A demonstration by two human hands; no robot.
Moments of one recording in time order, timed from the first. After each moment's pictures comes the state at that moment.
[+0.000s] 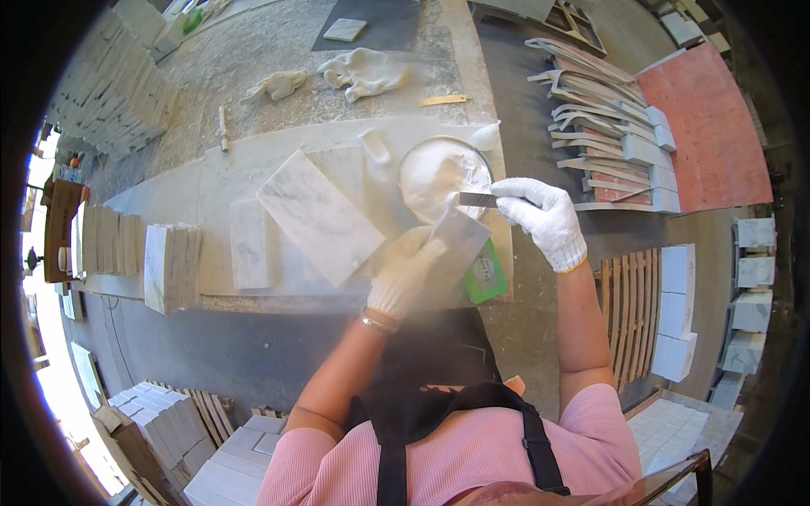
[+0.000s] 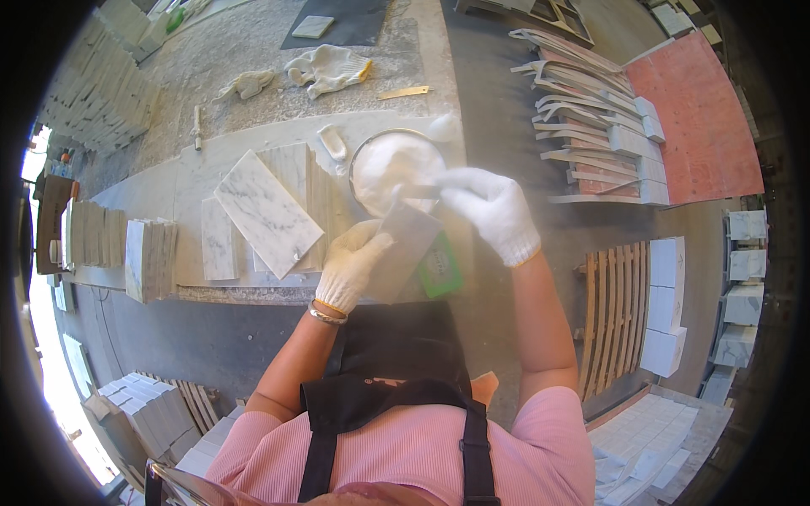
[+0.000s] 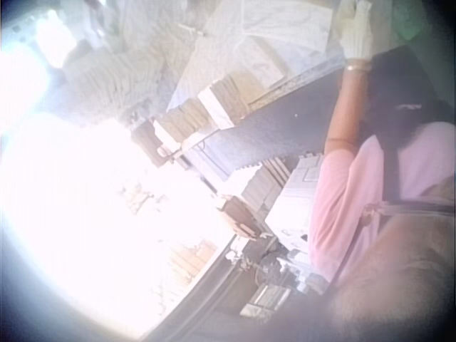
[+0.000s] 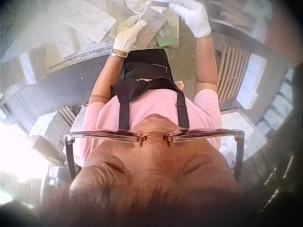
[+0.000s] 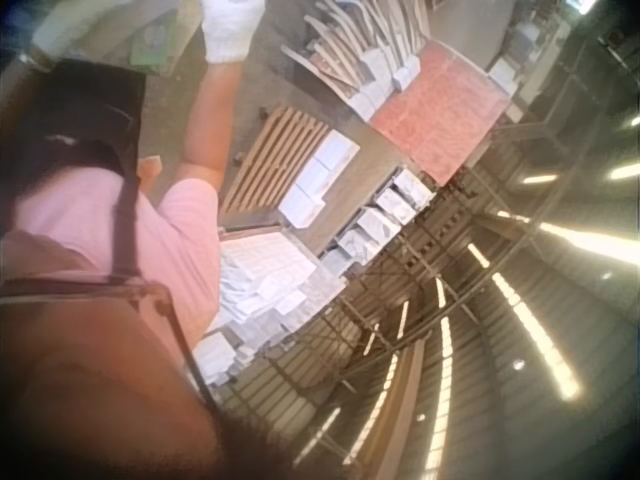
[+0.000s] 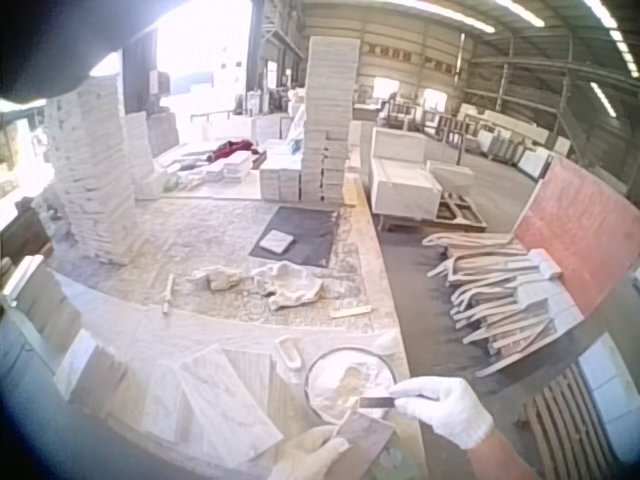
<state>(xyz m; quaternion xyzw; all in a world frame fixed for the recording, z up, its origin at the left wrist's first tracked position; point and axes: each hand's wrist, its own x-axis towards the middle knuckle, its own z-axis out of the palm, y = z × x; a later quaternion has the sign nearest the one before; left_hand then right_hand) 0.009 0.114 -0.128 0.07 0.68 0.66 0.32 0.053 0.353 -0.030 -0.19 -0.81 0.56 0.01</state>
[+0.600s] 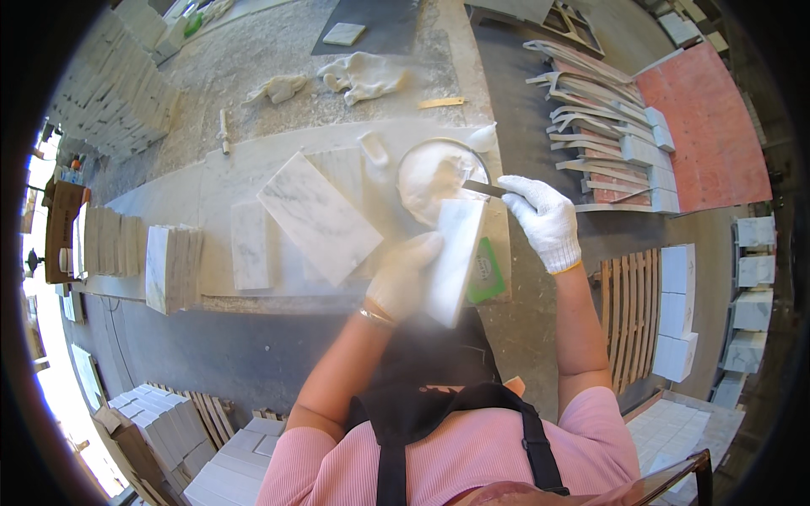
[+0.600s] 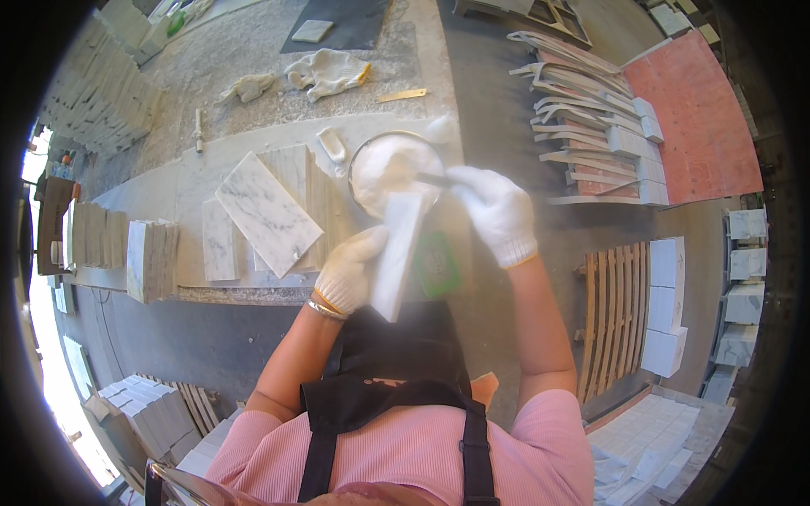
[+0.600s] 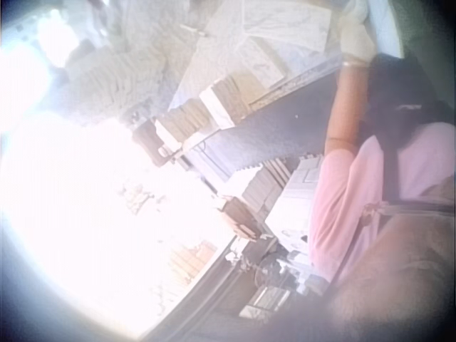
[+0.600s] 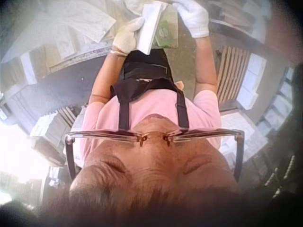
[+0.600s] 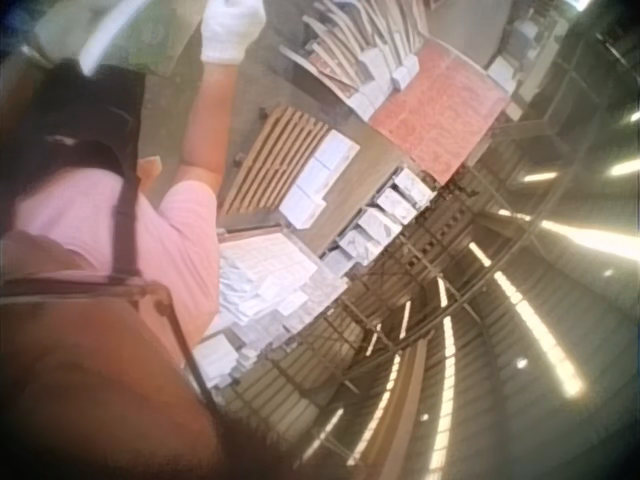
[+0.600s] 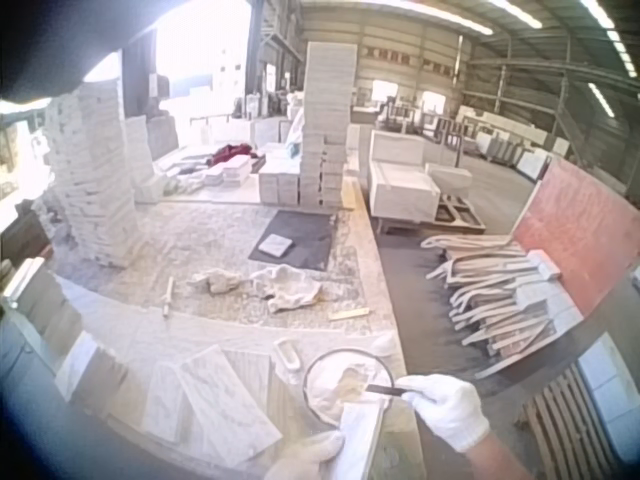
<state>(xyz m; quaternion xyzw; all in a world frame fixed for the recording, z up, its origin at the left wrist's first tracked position) 0.011 0.117 -0.120 -0.08 0.34 0.80 0.49 0.059 0.363 -0.057 -0.10 -0.93 0.31 0.17</state>
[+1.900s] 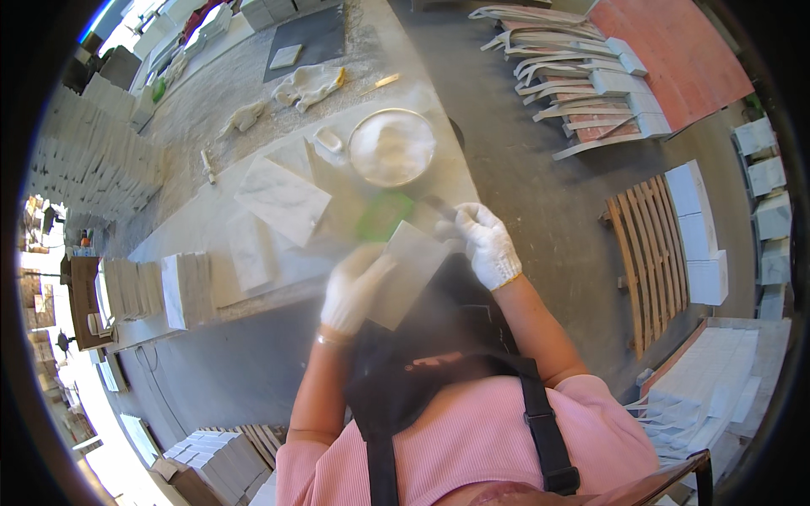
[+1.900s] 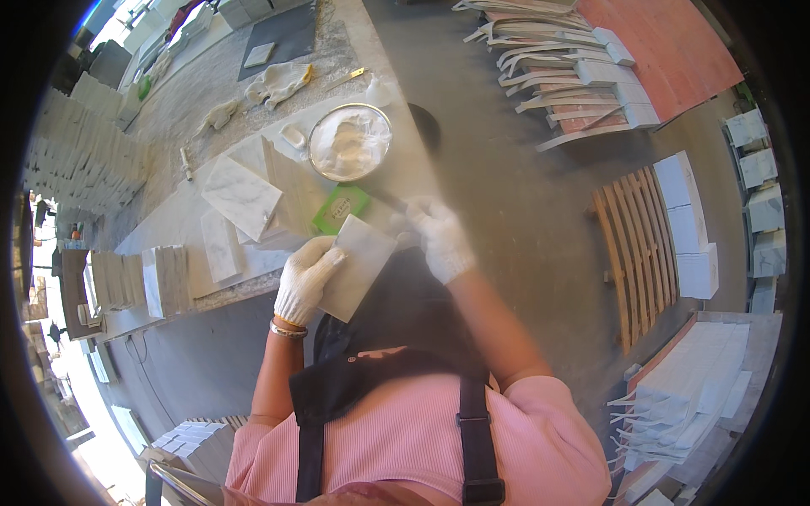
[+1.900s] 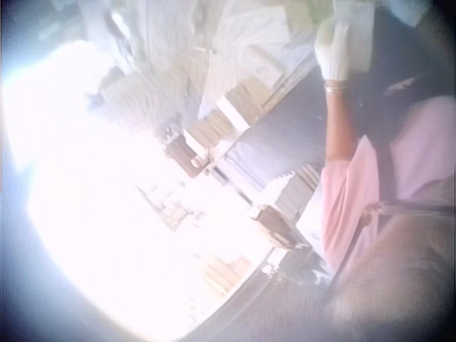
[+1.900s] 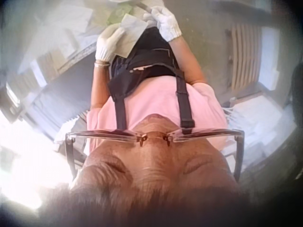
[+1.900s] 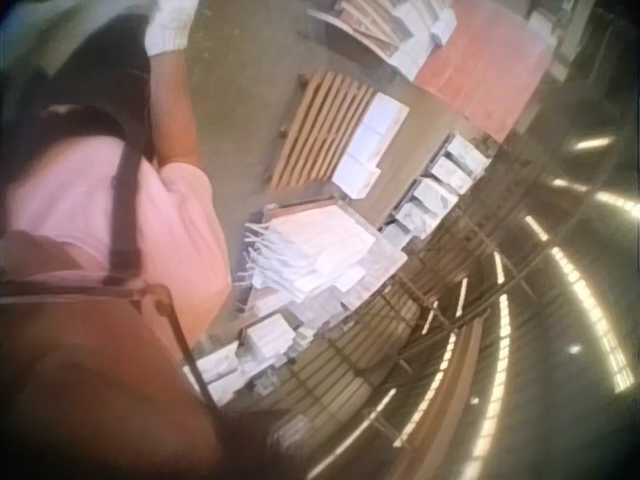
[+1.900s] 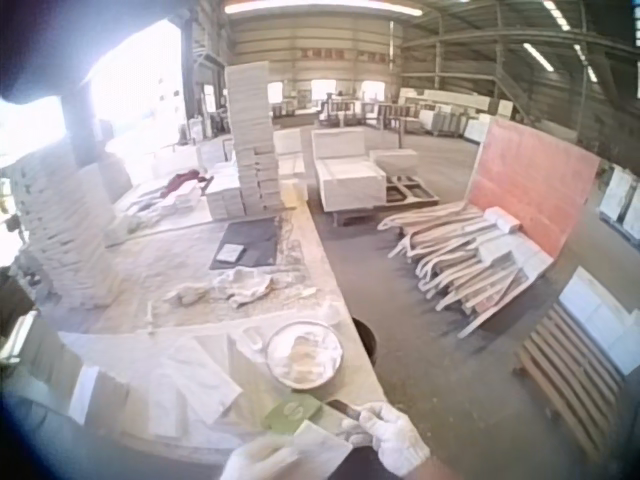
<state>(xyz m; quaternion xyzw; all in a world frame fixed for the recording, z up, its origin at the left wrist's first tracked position) 0.059 0.046 -0.066 0.13 0.75 0.55 0.34 0.167 0.268 -0.124 -0.31 -0.45 0.83 0.10</state>
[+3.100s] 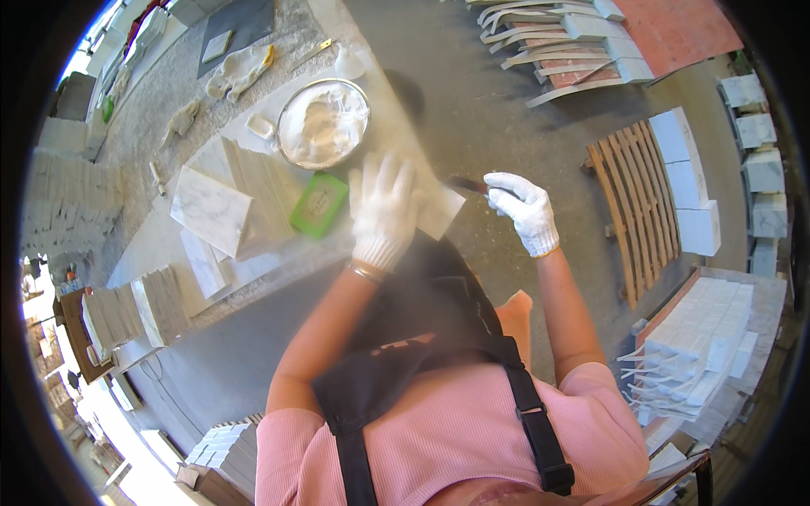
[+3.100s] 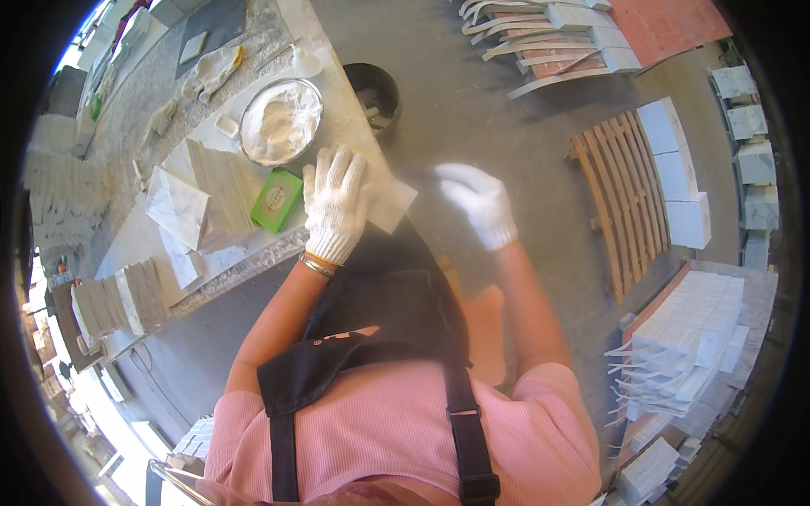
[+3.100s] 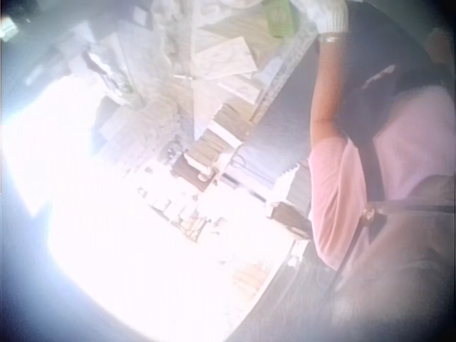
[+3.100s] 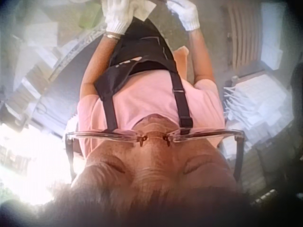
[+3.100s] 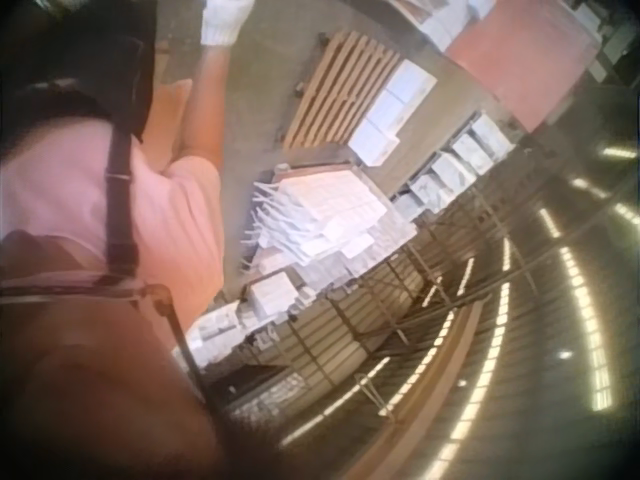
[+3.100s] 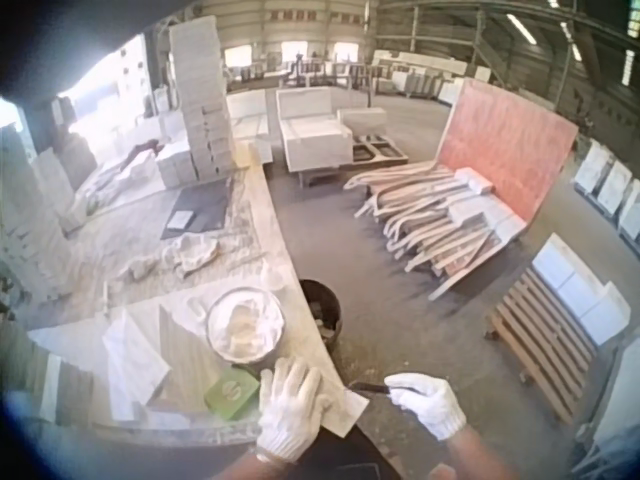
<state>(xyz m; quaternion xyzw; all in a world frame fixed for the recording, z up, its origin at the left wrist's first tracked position) 0.076 0.181 -0.149 0.50 0.83 0.24 -0.05 0.268 0.375 -0.140 -0.33 -0.70 0.62 0.16</state>
